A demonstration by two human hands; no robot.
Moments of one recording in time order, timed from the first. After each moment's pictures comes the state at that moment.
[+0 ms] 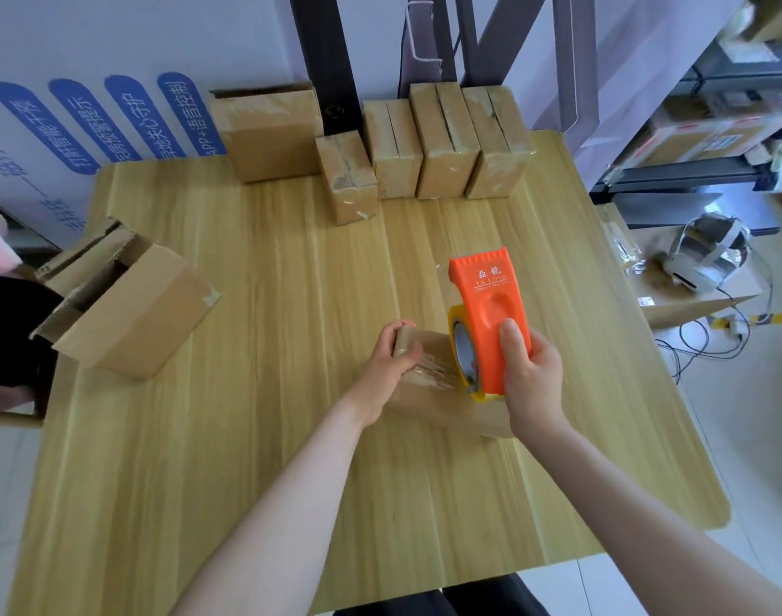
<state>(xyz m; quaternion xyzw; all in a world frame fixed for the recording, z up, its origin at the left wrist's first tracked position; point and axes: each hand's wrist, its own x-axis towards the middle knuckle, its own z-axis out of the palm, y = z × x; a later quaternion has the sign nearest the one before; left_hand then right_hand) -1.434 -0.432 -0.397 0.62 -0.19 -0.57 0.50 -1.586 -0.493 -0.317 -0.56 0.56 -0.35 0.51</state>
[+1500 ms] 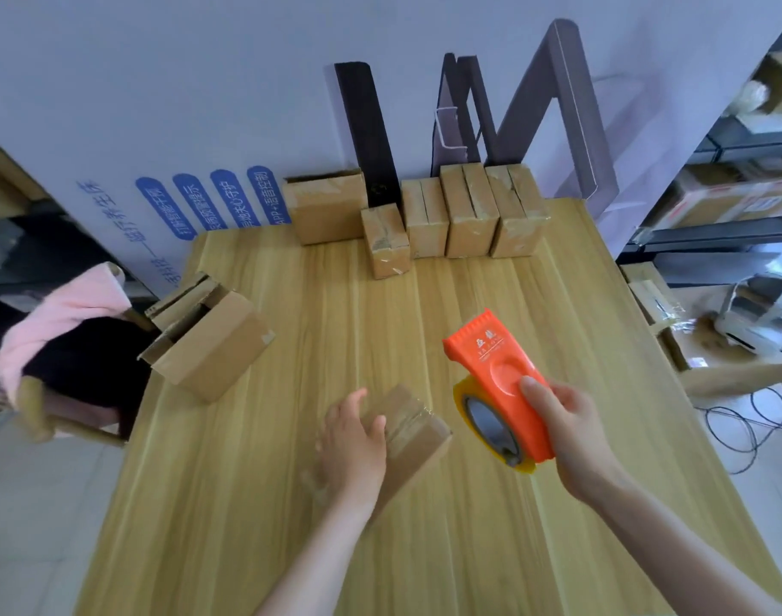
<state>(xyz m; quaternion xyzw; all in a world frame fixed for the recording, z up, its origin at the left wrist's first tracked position) -1.456 -0.352 -0.332 0.92 -0.22 -0.19 0.26 -1.628 -0.478 -0.240 -0.52 0.49 -0.24 0.65</state>
